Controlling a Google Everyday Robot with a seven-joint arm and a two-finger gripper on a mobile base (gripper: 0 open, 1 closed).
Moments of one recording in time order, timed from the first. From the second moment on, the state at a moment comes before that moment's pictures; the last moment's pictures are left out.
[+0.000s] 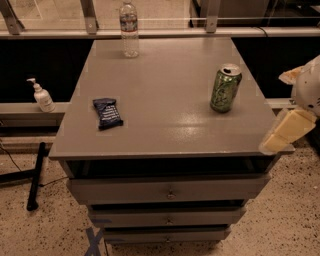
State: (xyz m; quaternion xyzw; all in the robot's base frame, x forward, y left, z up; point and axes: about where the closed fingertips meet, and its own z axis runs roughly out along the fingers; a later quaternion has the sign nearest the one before) arm 0.465 -0.239 0.924 -0.53 0.81 -0.03 0.25
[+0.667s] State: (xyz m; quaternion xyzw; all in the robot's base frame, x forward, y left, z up) arm 0.532 -0.256 0.886 -0.45 0.83 0.00 0.34
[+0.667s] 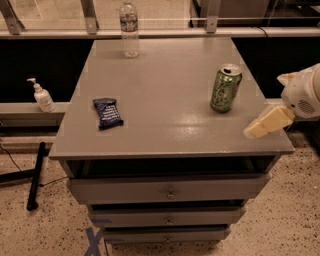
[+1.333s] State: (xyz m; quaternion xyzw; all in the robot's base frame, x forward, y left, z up) arm 0.599 -0.248 0.862 -0.37 0.80 0.11 0.47
